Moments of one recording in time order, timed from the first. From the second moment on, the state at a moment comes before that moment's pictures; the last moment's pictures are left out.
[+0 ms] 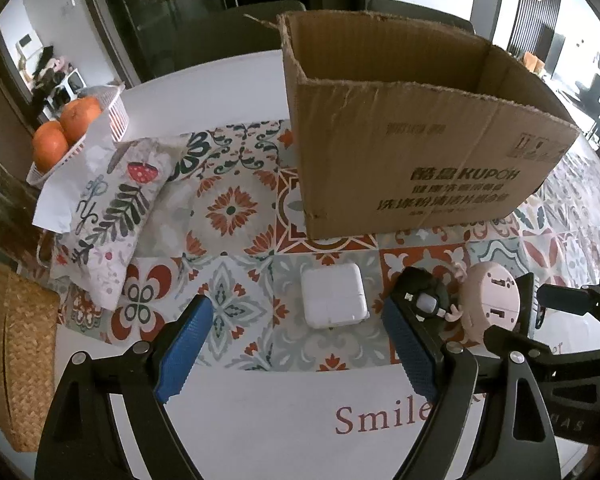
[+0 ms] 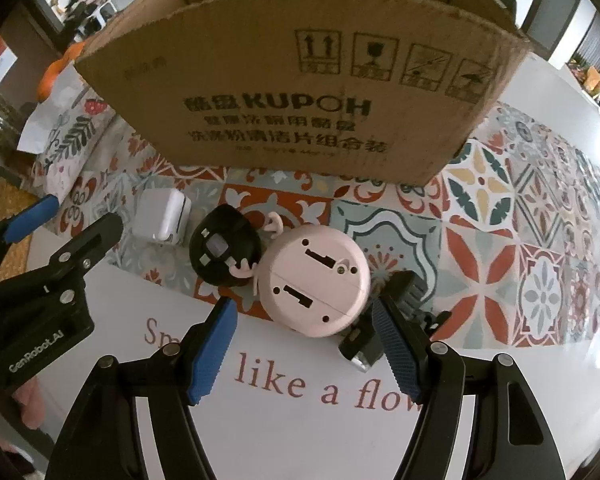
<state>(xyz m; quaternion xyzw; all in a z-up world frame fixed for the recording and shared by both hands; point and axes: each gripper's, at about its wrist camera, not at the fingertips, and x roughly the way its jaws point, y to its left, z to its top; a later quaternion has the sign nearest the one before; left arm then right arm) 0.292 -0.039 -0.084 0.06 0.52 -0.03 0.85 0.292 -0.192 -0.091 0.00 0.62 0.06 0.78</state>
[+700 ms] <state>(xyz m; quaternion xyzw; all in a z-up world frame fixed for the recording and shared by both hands) 0.322 -0.049 -0.123 0.04 0.56 -0.04 0.83 0.309 -0.182 -0.121 0.00 0.63 0.07 0.77</state>
